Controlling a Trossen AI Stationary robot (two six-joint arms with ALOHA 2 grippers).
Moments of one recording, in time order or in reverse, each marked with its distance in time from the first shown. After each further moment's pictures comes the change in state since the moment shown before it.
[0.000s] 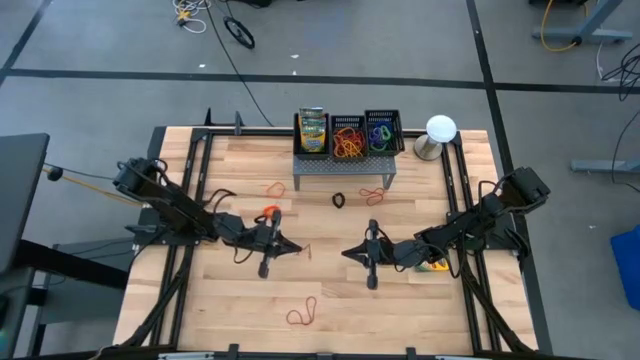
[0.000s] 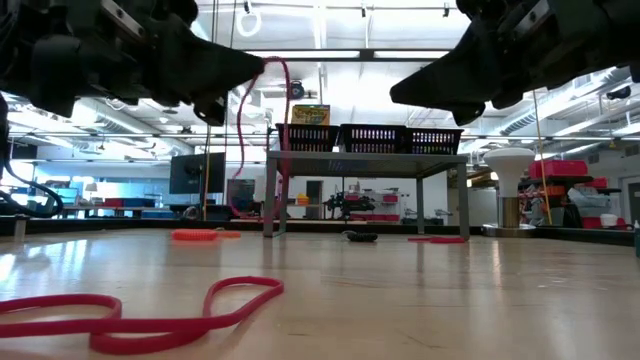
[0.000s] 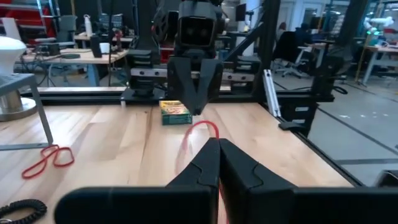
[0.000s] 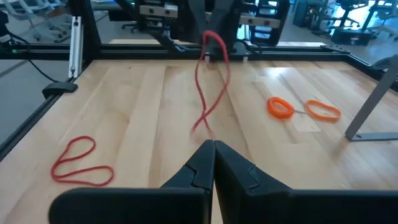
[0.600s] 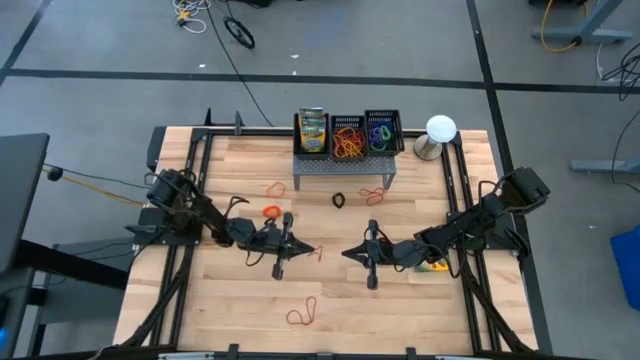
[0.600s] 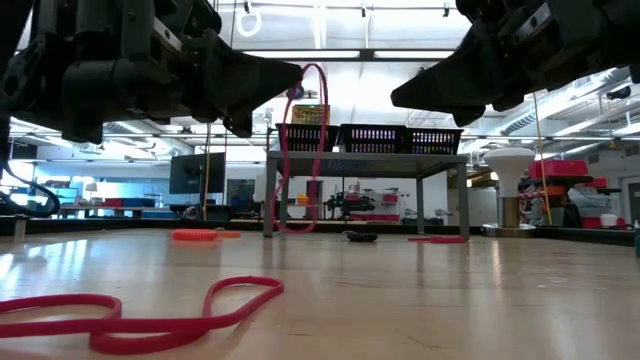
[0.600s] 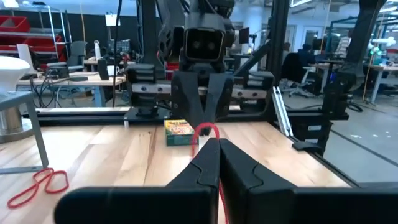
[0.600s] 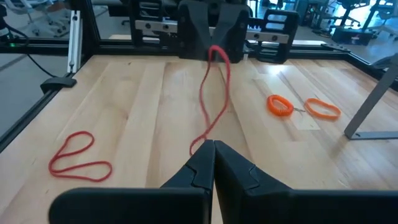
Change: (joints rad) left arm 0.034 0.275 0.102 0.281 0.010 0.038; right arm 0.000 0.000 0.000 -0.014 -0.003 -0.008
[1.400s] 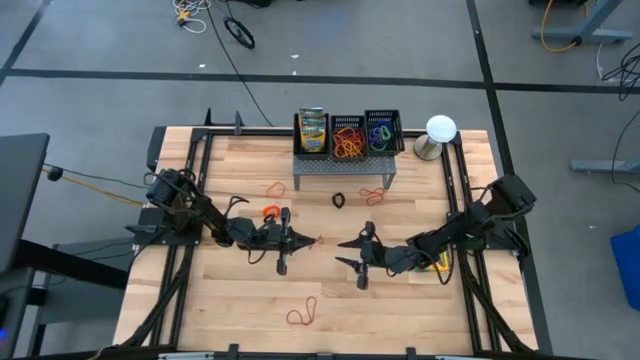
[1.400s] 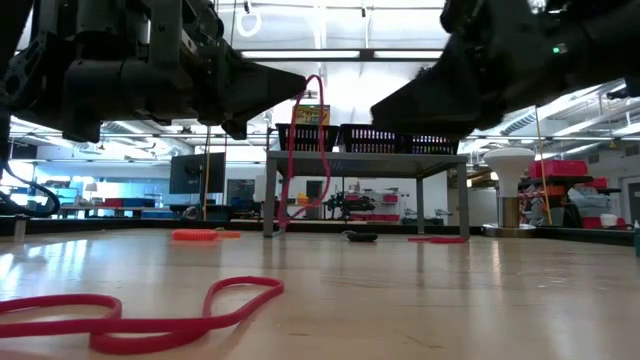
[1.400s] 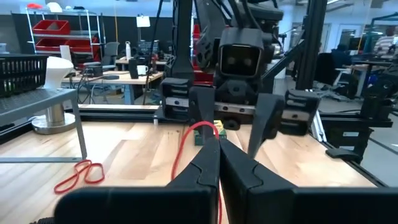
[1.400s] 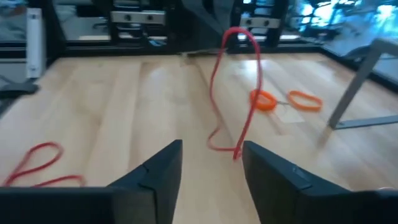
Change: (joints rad) left arm 0.001 -0.003 0.000 0.000 -0.121 0.007; right arm 0.000 0.135 0.054 0.072 0.114 0.038
